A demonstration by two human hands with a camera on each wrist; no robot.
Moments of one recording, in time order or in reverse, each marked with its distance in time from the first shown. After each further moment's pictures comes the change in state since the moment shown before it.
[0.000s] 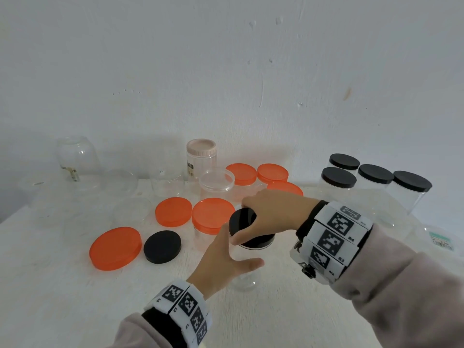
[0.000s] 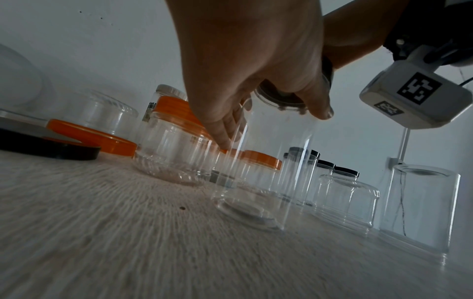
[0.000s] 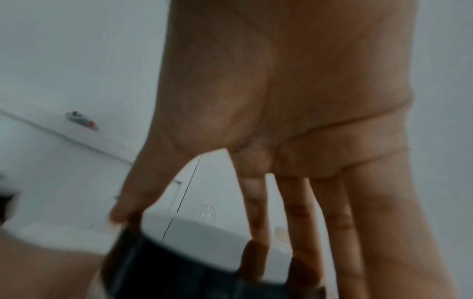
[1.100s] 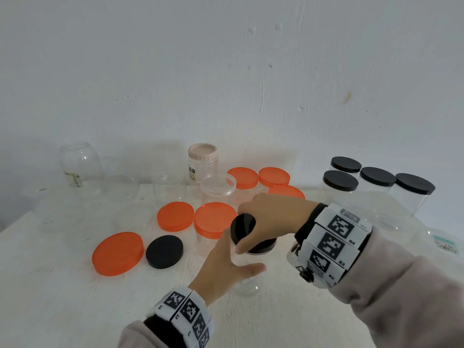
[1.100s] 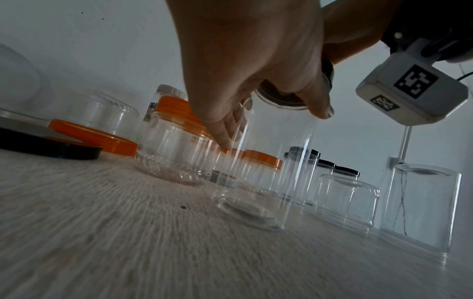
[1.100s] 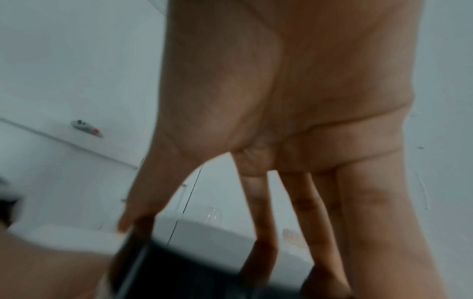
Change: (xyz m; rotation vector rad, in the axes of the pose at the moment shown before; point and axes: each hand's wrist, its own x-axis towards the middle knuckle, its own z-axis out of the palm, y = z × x) left_hand -0.001 0.002 0.000 -0.021 -0.003 -0.010; right_hand -0.001 -0.006 -0.004 -0.013 -0.015 -0.053
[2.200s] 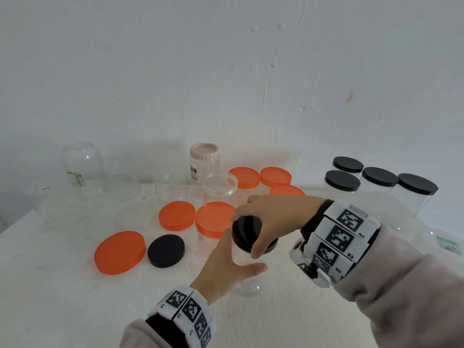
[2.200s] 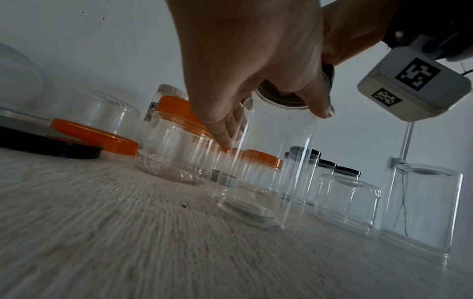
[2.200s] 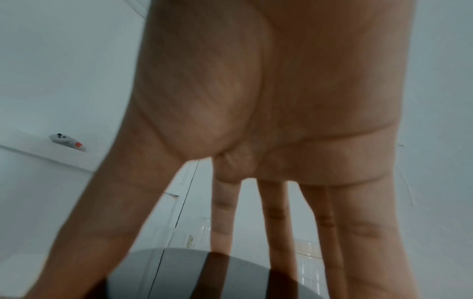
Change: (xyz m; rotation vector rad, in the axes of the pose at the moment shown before) left_hand 0.001 -0.001 0.000 0.042 0.010 -0.003; right_hand 0.000 0.008 -0.005 0.094 -0.142 -0.055
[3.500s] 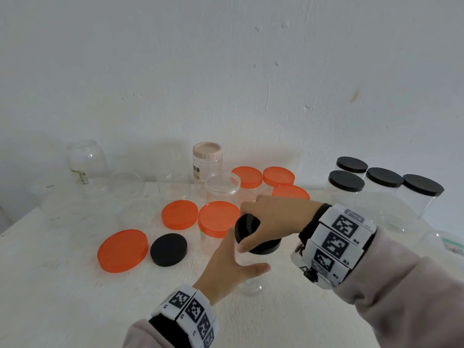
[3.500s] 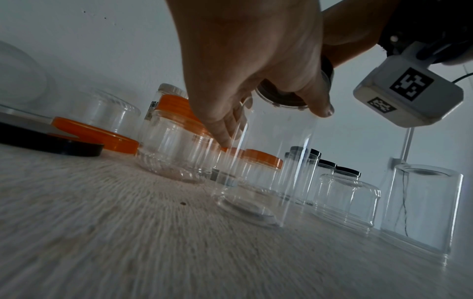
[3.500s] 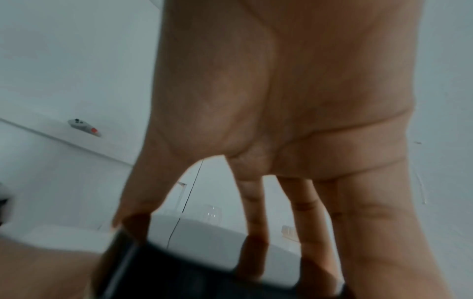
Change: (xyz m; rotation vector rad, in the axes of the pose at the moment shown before) left_hand -0.001 -0.002 0.001 -0.040 0.002 0.005; right_hand 0.008 -0.004 0.008 -0.057 0.061 0.094
